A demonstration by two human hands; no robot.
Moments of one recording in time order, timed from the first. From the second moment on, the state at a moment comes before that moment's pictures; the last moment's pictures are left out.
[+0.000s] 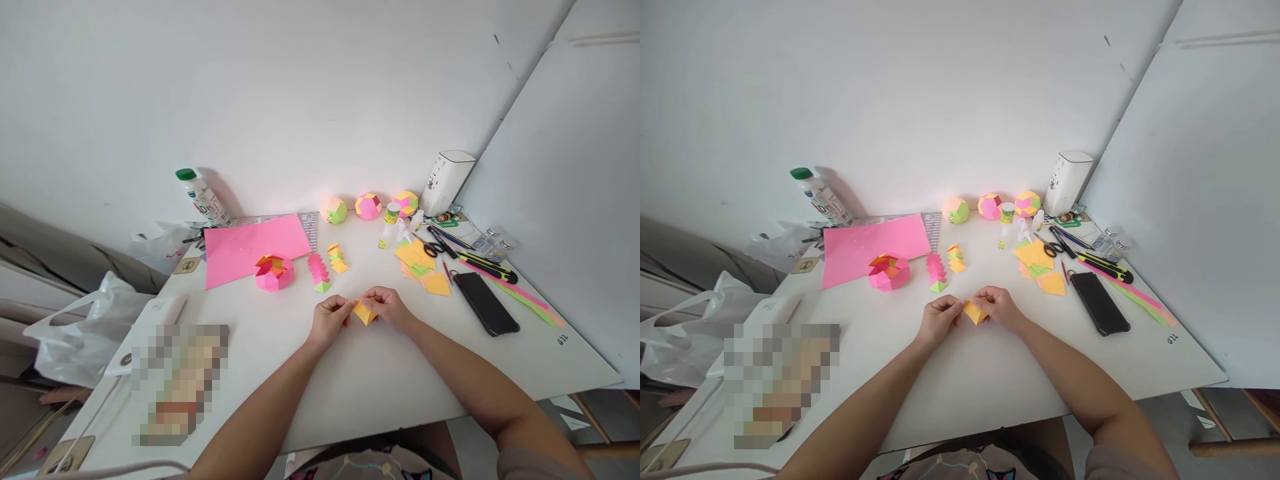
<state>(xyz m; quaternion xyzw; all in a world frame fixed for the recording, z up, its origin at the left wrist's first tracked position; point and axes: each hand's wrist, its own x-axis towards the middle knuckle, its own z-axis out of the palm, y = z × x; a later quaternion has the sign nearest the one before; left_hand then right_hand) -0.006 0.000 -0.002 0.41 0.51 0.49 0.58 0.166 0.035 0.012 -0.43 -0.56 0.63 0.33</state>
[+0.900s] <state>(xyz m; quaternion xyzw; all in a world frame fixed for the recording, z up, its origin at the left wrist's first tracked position) -0.006 -0.002 0.004 0.39 0.50 0.53 0.56 0.167 0.038 0.004 -0.41 -0.56 0.63 0.34</state>
